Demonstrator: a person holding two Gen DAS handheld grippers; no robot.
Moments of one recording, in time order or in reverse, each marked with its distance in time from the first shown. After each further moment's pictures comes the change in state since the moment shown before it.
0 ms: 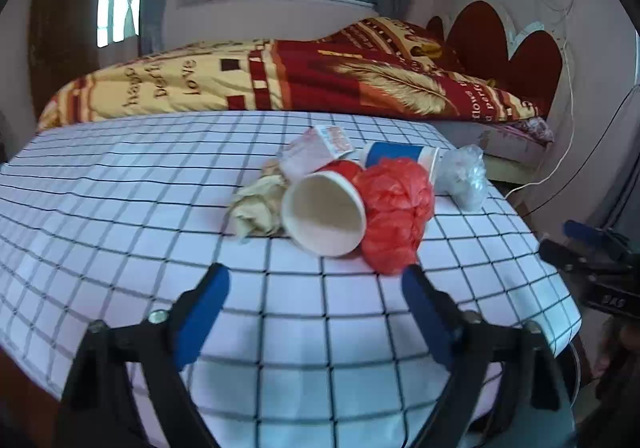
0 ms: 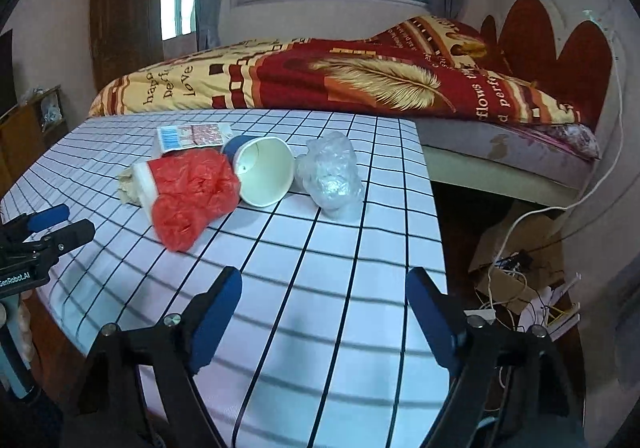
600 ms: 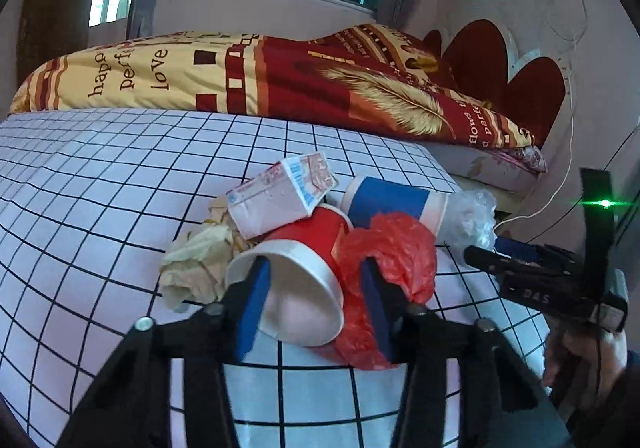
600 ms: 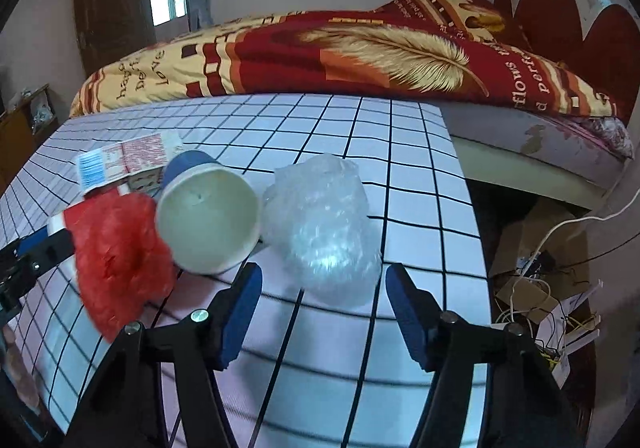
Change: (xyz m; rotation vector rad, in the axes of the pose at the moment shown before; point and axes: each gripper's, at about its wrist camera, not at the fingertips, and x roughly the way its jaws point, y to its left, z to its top) left arm 0.055 -0.003 0.037 -0.087 -0.006 -0.088; right arm 0.111 -0.014 0.058 0.022 0.106 0.032
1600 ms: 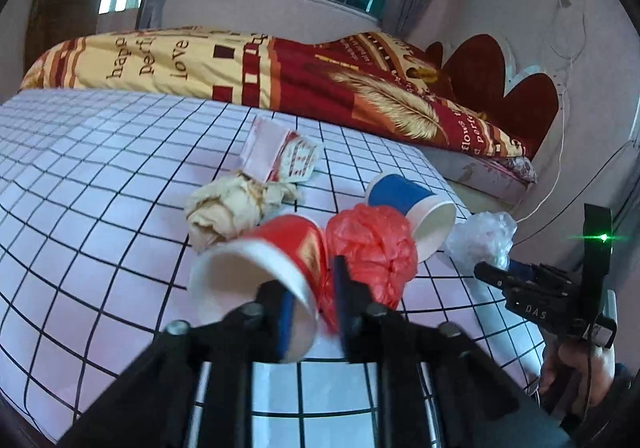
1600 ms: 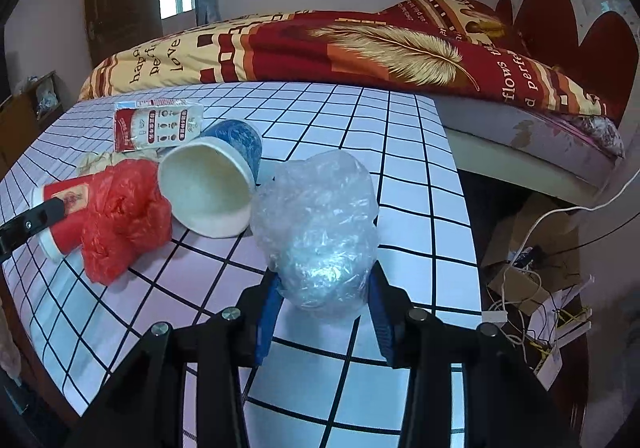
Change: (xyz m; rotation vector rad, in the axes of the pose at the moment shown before) left arm -0.029 0.021 -0.021 -0.053 -0.007 -0.026; right arm -0.035 0.008 -0.044 -0.034 -0.011 -0.016
